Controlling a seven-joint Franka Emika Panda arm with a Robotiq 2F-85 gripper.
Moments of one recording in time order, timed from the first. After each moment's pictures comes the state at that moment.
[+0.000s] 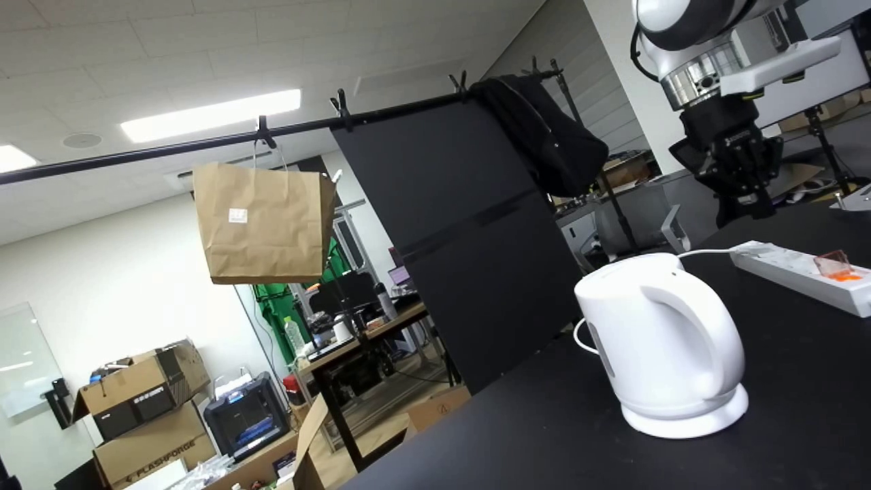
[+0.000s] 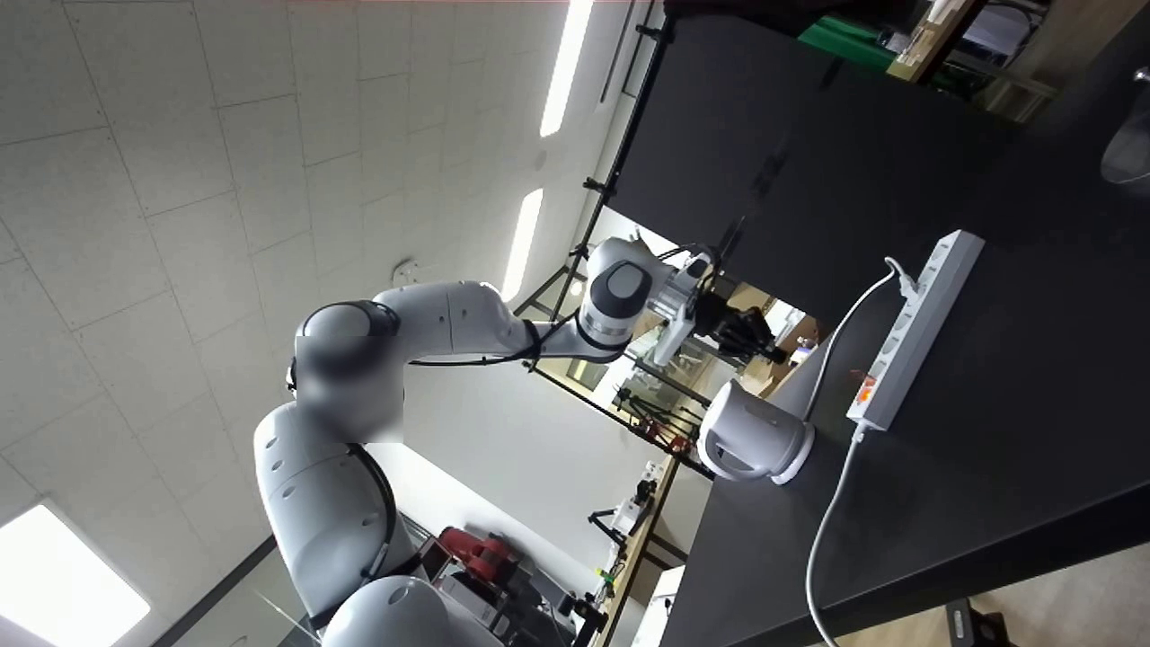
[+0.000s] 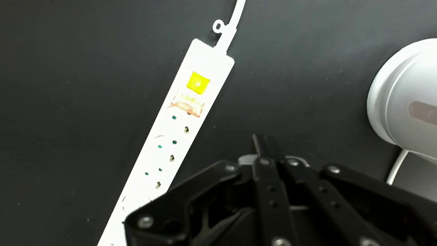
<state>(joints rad) -0.06 0.42 -0.05 -1.97 0.08 2.39 0.05</state>
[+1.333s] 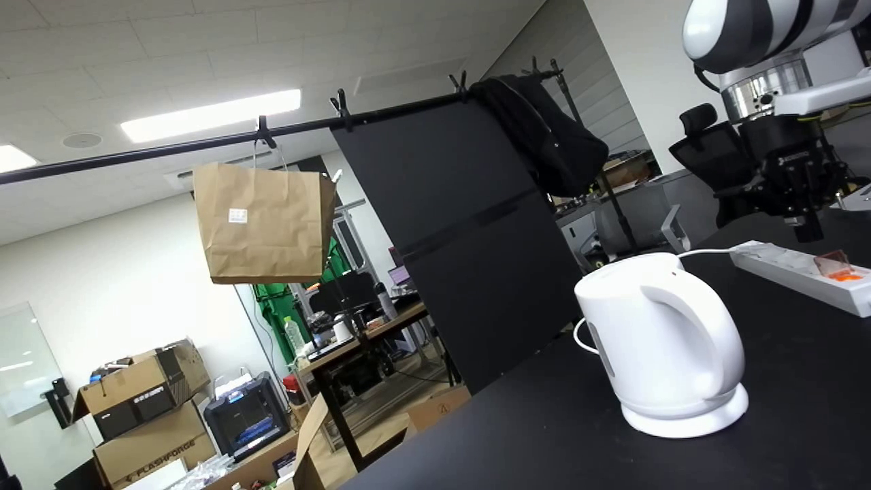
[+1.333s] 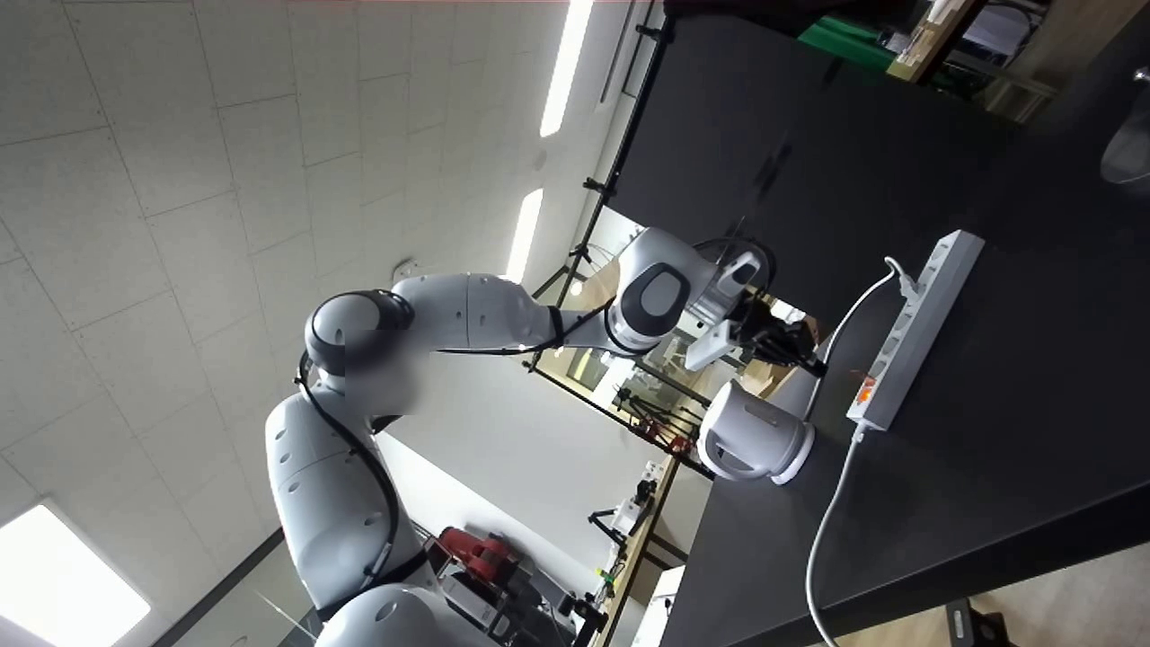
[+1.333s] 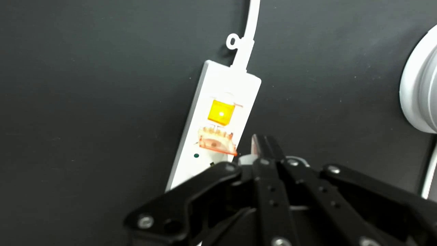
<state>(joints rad) -0.17 0.48 -0.03 -2.04 0.31 2.52 -0.07</state>
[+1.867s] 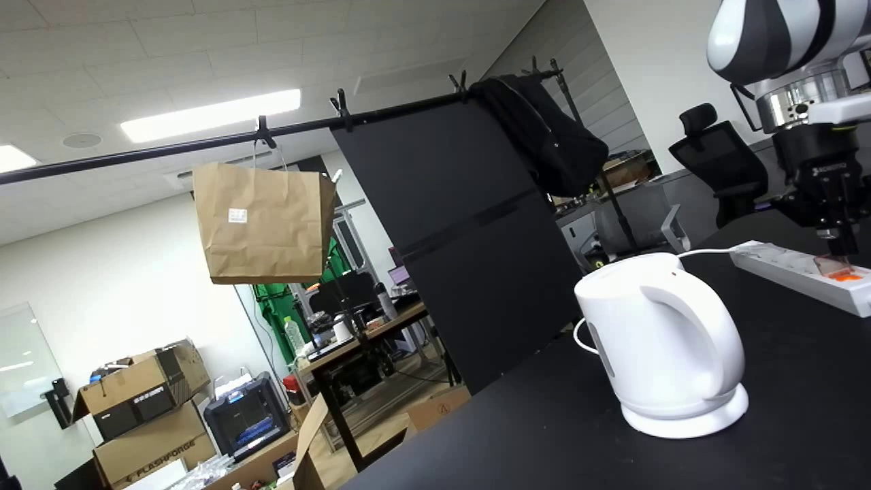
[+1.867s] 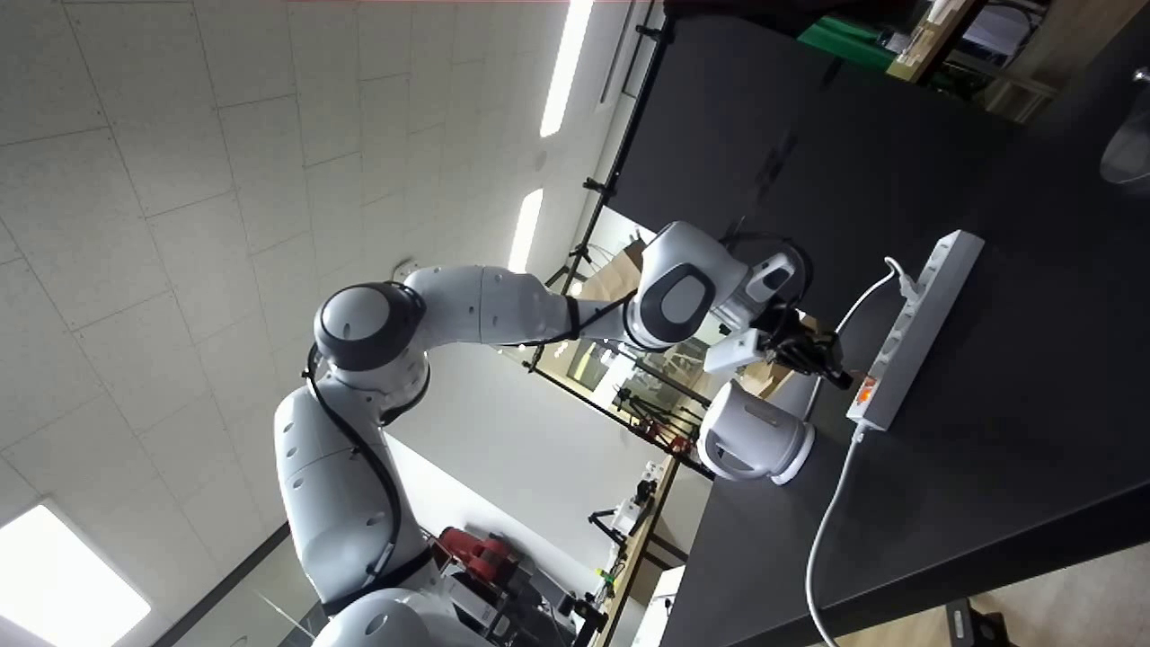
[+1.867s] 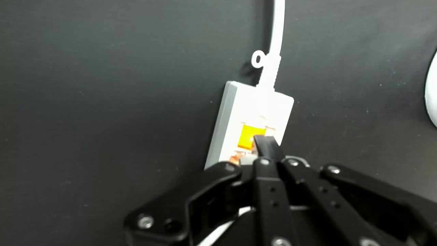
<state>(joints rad) -0.25 0.53 0.00 -2.06 0.41 2.52 -0.15</state>
